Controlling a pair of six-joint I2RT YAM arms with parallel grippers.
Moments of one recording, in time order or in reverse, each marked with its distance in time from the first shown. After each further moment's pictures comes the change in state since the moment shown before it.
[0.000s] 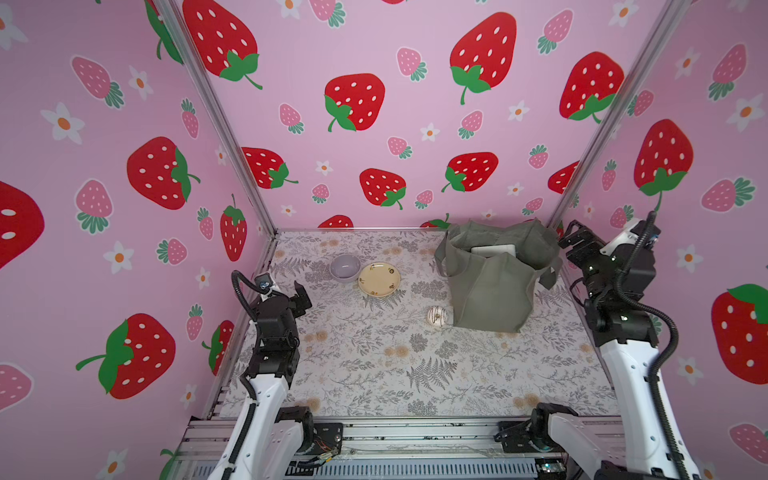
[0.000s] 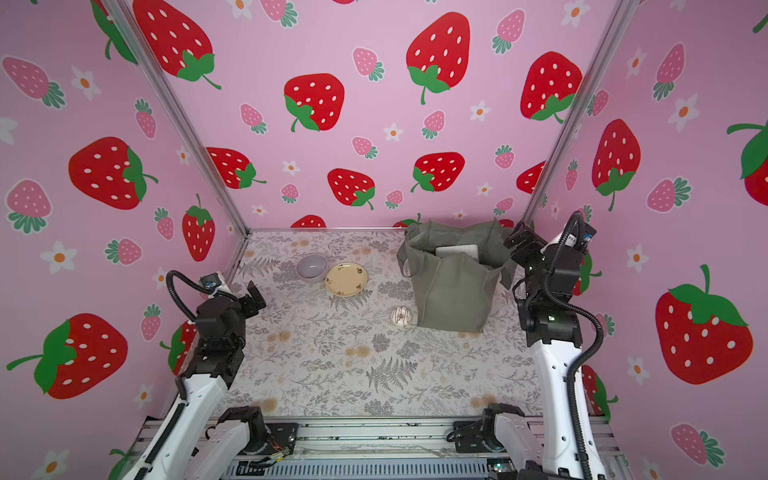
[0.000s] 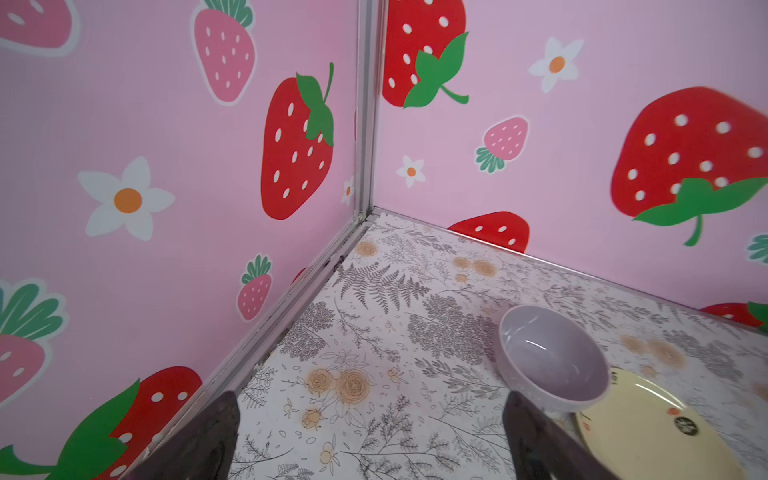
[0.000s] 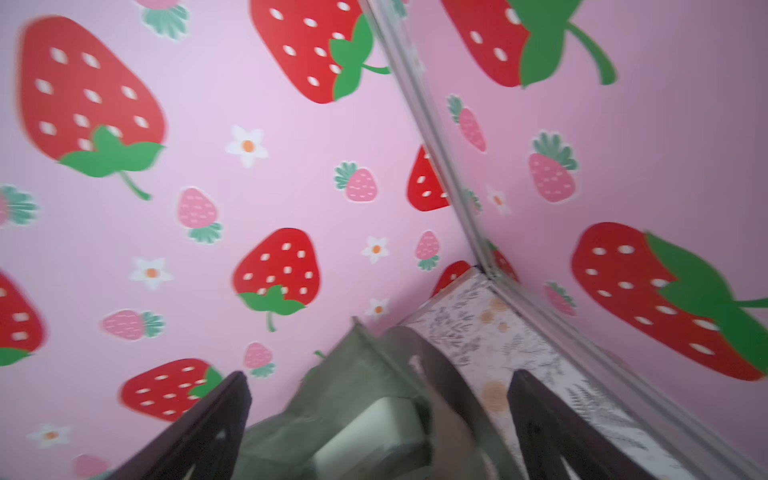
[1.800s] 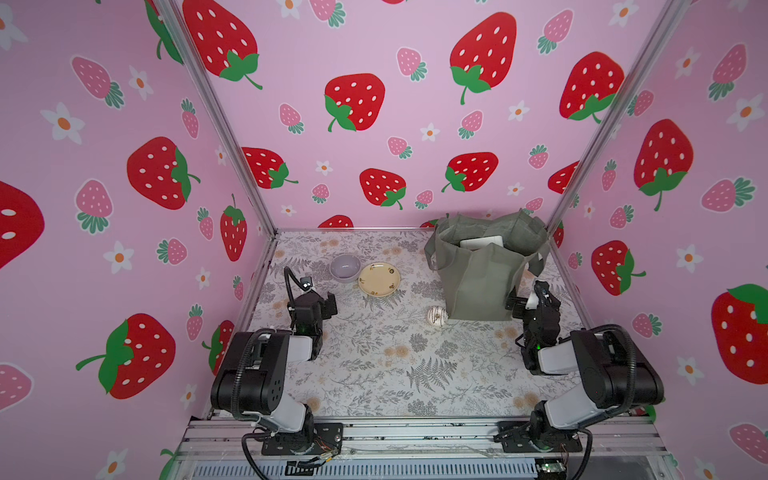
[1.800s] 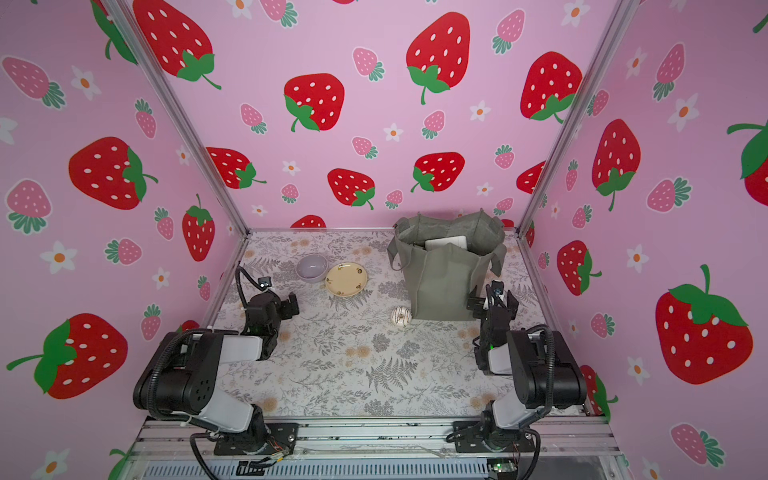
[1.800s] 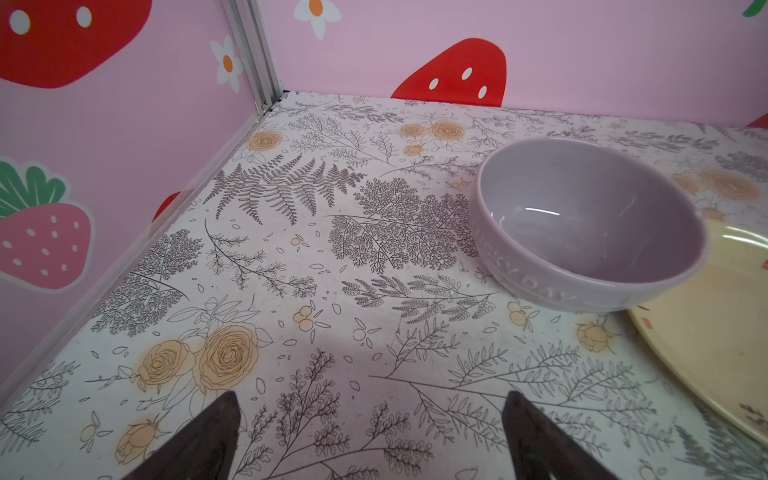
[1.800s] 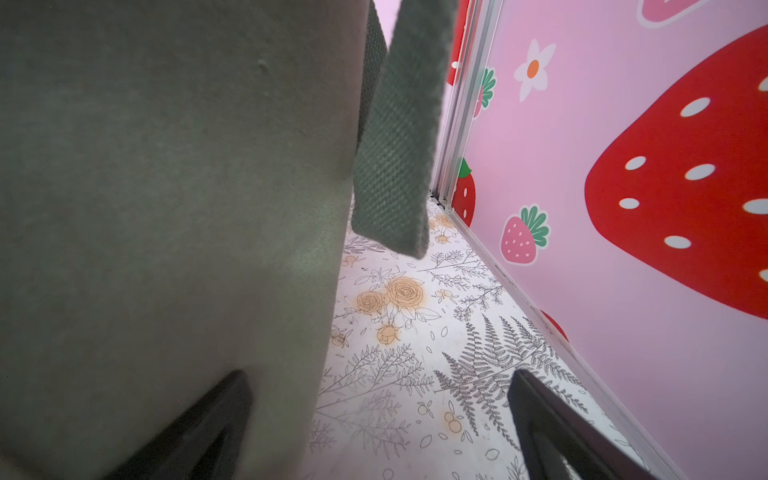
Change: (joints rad) left arm -0.105 0.737 -0.080 0.645 0.102 0.061; right arm 0.190 0.595 -0.794 1.387 0.112 -0.551
